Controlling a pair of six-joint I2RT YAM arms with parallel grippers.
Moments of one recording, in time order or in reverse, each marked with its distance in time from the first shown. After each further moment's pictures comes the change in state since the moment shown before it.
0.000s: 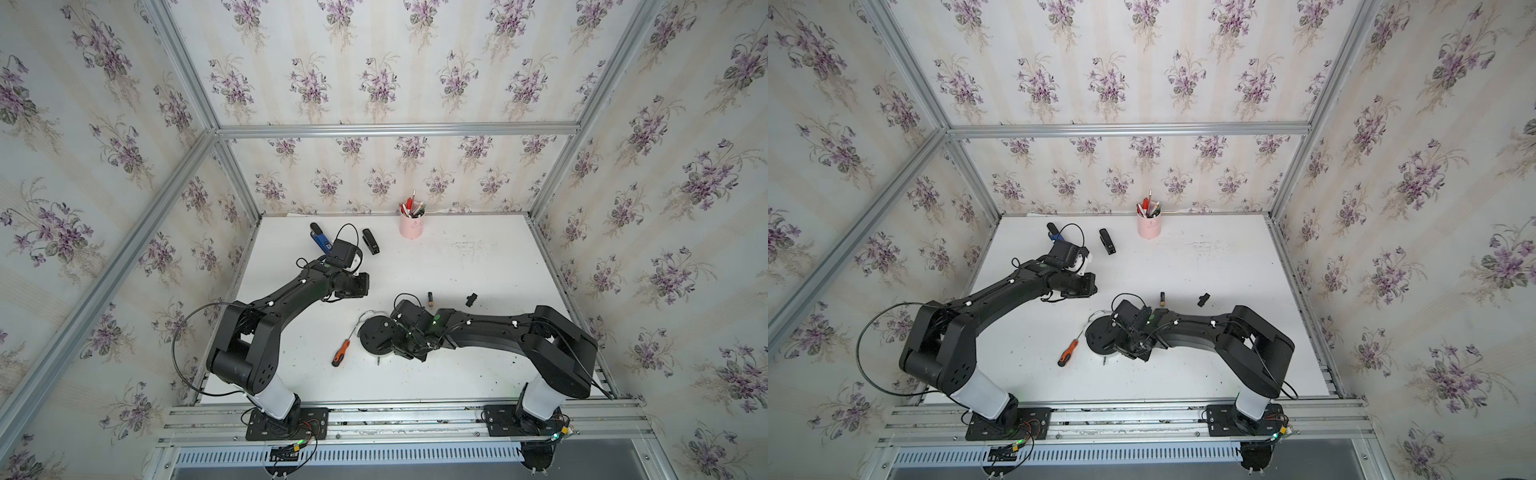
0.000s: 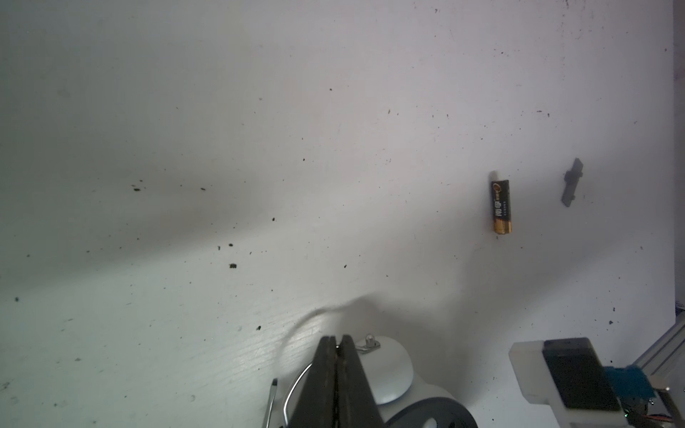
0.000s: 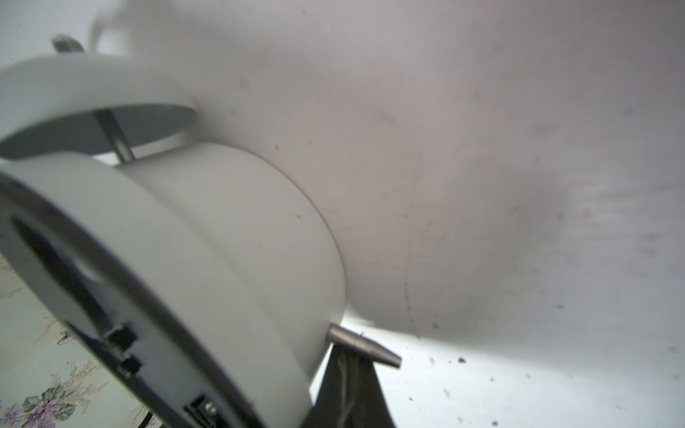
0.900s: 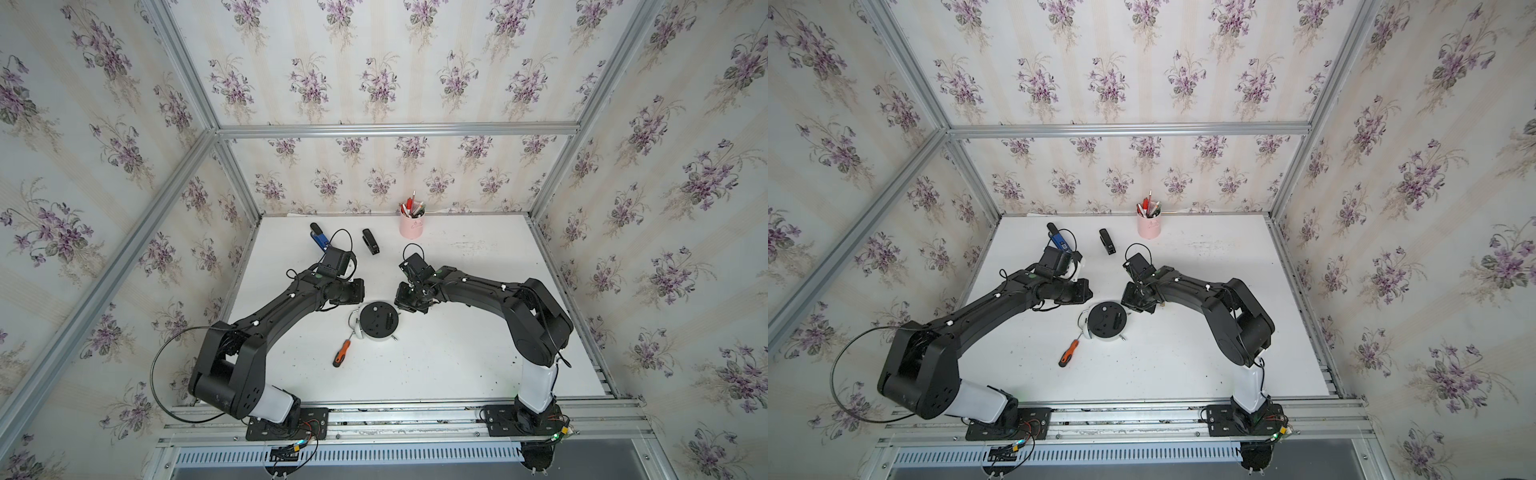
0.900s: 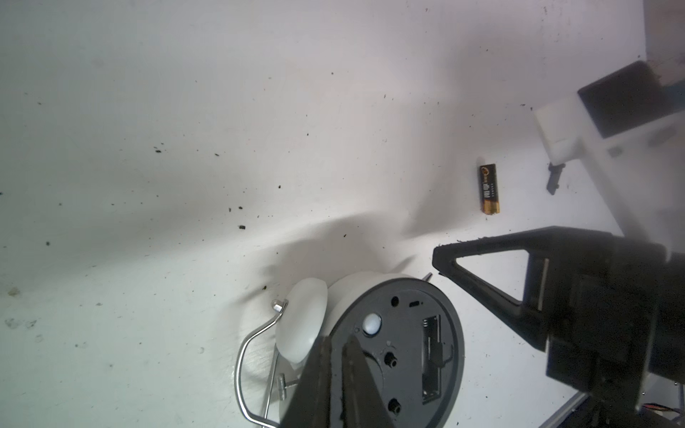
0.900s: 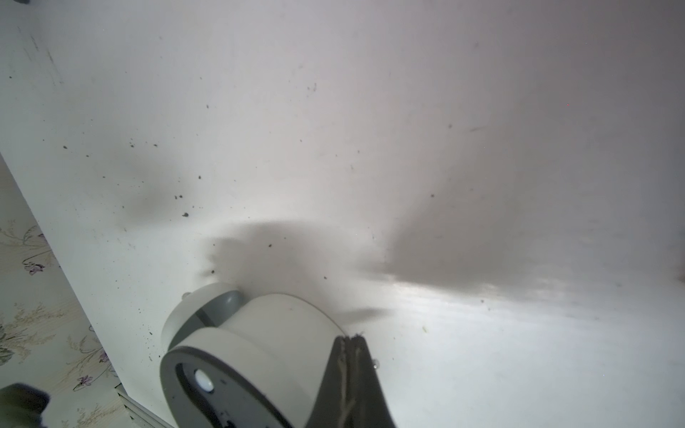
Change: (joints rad) left arm 0.002 -0.166 -0.094 0.000 -0.015 -0.023; right arm -0.278 0.186 0.315 -0.102 -0.031 -0.376
